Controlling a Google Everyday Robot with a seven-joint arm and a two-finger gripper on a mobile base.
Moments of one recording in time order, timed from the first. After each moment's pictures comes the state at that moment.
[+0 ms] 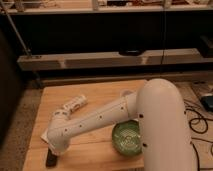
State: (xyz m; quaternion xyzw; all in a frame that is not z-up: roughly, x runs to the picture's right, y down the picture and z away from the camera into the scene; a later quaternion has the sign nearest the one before) arm -0.254 0.306 0.746 -0.12 -0.36 -0.71 0.59
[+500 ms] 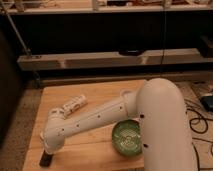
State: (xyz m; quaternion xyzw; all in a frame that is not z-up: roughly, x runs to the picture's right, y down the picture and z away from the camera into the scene) arm -0.275 0.296 0.732 -0.09 -0.39 -0.71 0.59
